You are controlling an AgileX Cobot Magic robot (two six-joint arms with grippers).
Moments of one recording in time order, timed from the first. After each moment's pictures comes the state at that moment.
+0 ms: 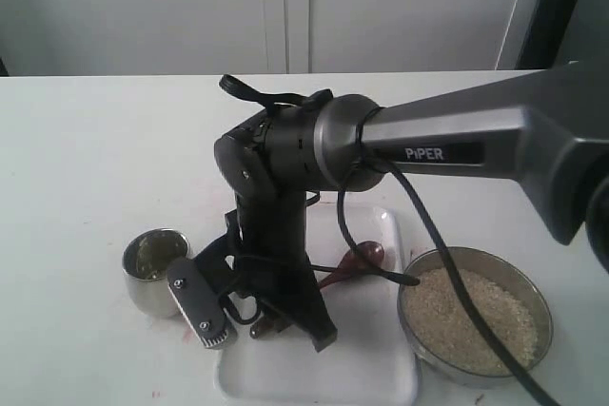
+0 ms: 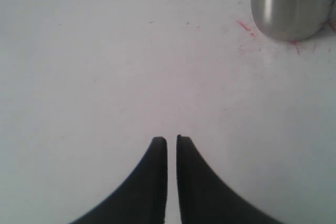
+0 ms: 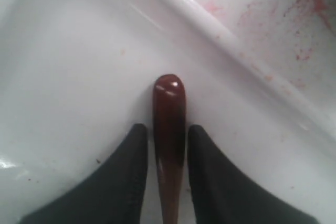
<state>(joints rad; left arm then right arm) -0.01 -0.01 -0.02 0.00 0.39 0.24 0.72 2.08 -1.46 0.00 0.96 -1.33</state>
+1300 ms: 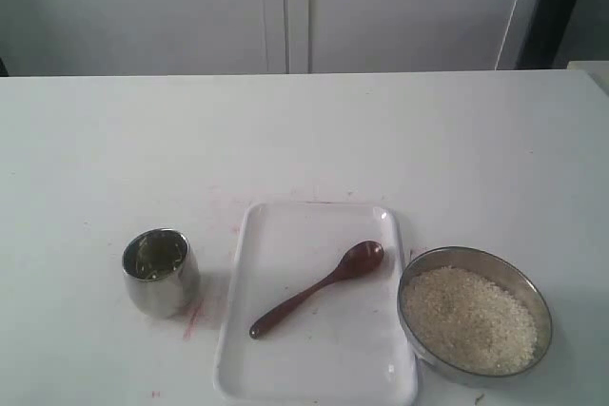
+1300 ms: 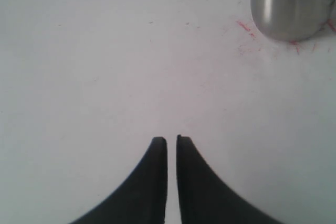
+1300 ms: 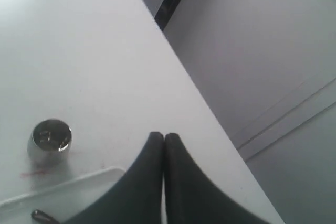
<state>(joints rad) -0.01 -0.01 -0.02 0.00 0.39 0.24 0.44 1.08 -1.46 0.33 0.87 -0.75</state>
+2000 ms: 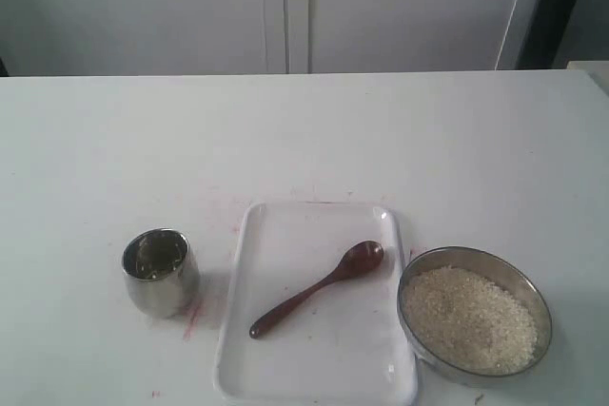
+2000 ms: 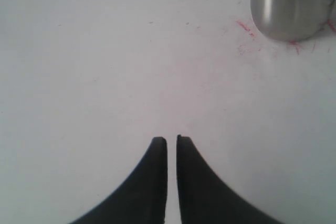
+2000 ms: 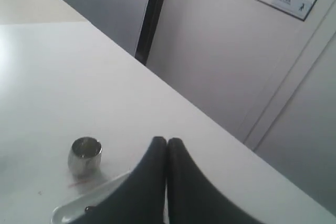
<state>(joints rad) -0.01 -0.01 -0.02 0.00 0.39 0.24 0.44 0.59 -1.28 0.20 1.00 -0.37</state>
